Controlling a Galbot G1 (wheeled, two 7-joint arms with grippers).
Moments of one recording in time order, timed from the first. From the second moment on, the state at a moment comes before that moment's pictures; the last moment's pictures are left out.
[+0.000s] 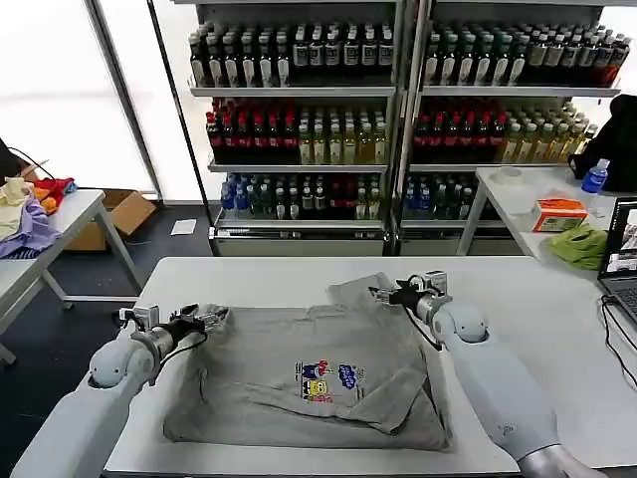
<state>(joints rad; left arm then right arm) 0.80 -0.96 -0.26 -1.34 -0.66 0.51 0.18 -0.52 1.21 0.10 1.15 0.54 -0.53 -0.20</state>
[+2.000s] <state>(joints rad) 1.22 -0.84 -0.52 -1.85 -0.72 0.44 0.09 -1.11 1.01 0.48 1.90 0.88 -0.57 -0.08</state>
